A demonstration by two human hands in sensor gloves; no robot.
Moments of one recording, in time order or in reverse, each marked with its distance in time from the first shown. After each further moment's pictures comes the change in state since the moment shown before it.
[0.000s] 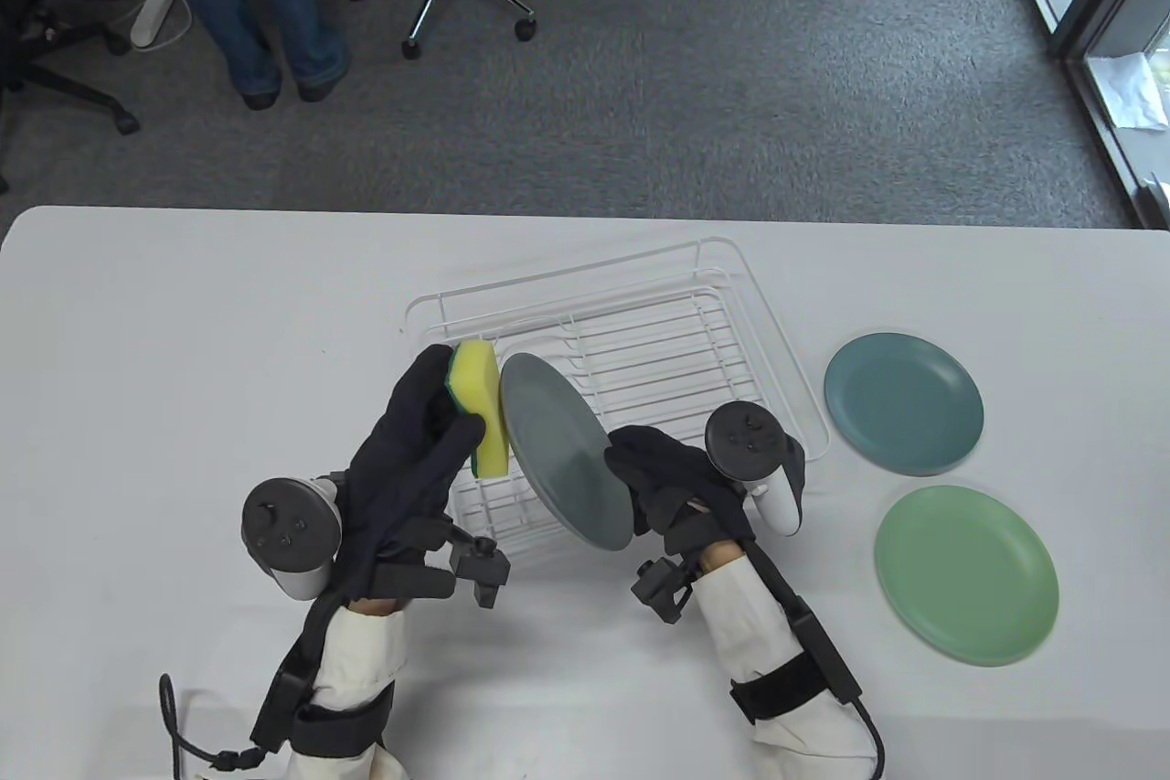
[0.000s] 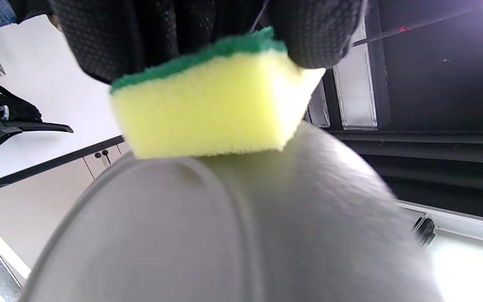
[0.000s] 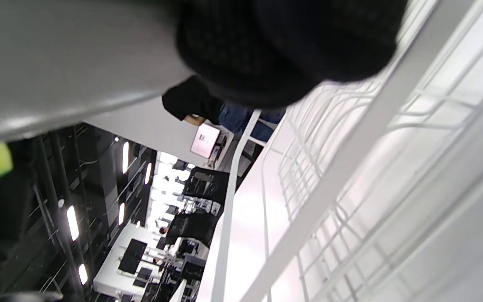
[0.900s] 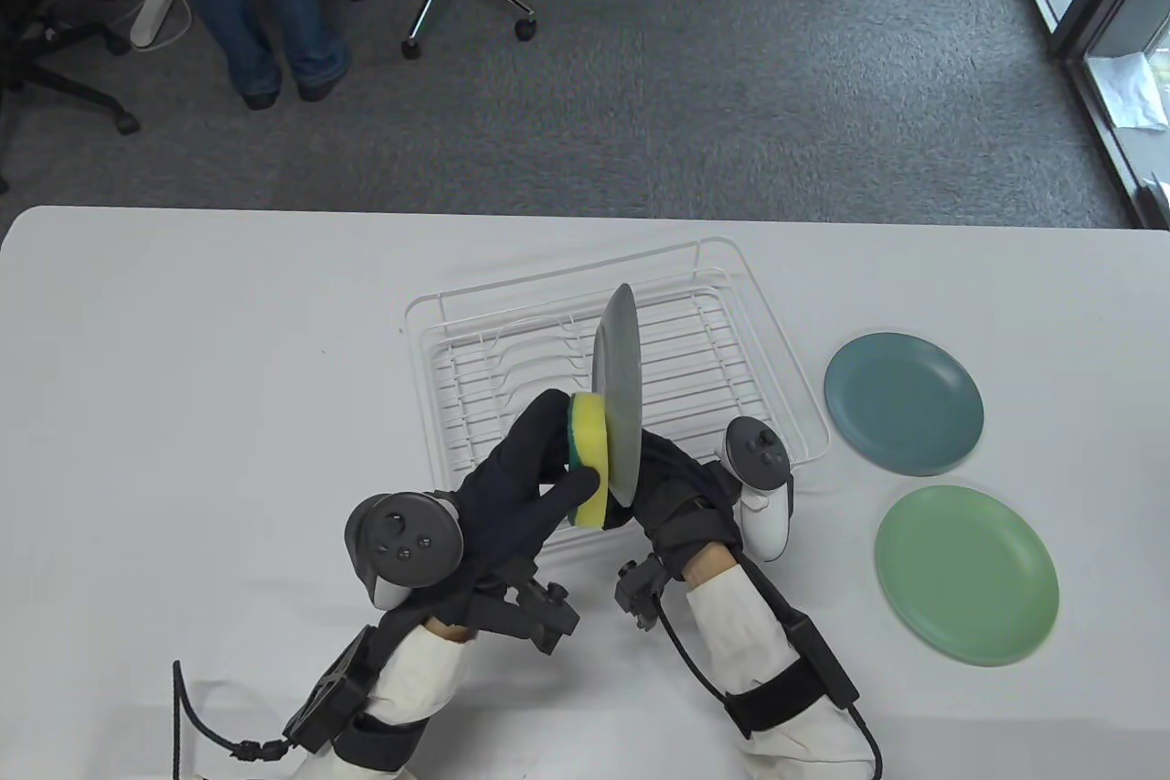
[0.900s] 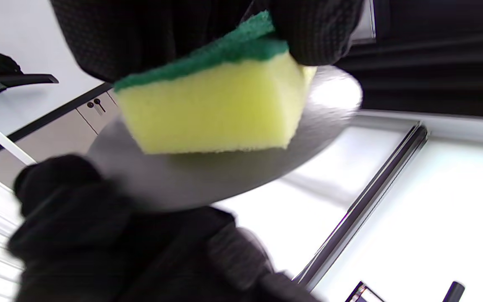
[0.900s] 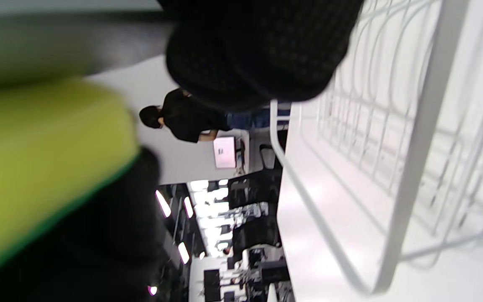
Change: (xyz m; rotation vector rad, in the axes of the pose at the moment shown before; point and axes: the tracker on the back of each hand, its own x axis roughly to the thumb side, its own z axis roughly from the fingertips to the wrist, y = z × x) left_hand 0.010 -0.074 0.016 -0.258 -0.041 -0.164; right_hand -0.004 0.020 0.006 0.058 0.030 -0.473
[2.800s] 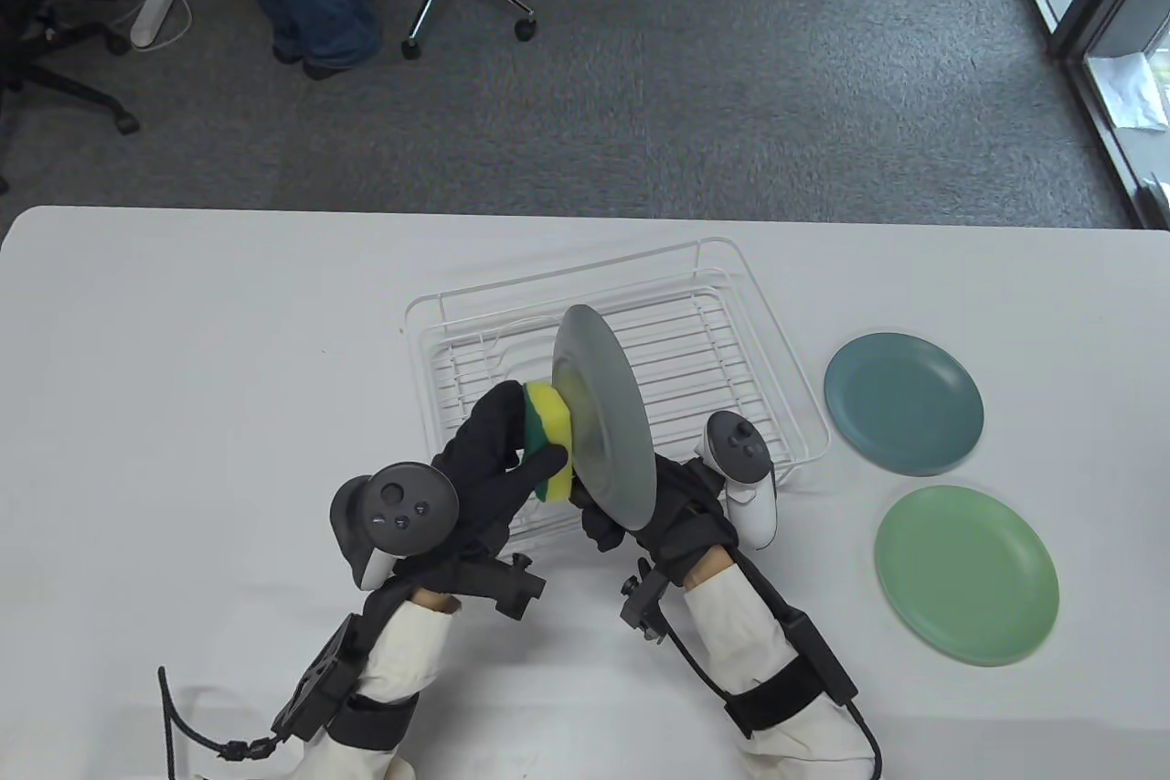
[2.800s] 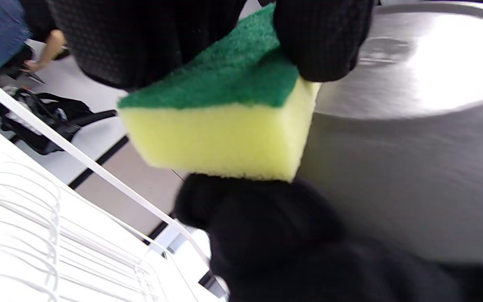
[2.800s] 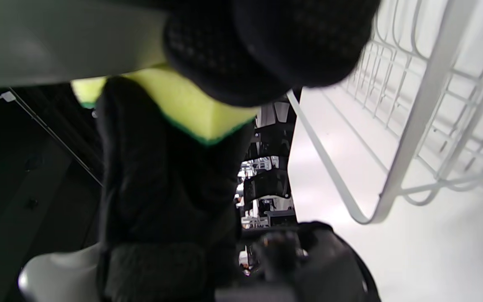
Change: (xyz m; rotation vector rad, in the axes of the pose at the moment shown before) left_hand -0.047 0.019 -0.003 0.052 0.178 -0.149; right_hand 0.005 0.014 -0.004 0.184 -0.035 0.030
